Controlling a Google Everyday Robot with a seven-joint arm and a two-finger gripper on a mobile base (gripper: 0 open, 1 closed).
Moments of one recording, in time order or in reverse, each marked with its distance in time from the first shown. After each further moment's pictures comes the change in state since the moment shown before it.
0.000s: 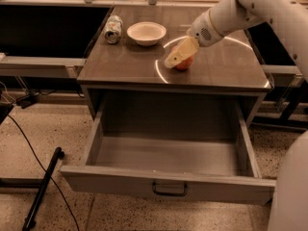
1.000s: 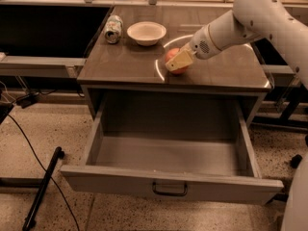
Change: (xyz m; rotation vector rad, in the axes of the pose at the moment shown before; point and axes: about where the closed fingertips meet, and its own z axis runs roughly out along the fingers) arm 0.025 0.007 0.023 -0.009 -0.015 0.093
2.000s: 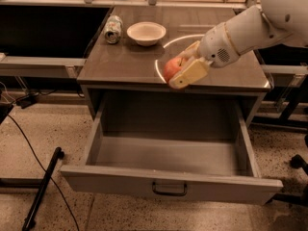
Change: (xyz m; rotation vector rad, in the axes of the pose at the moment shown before) arm 0.004 0.105 -0.062 -0.174 -0.044 -0.273
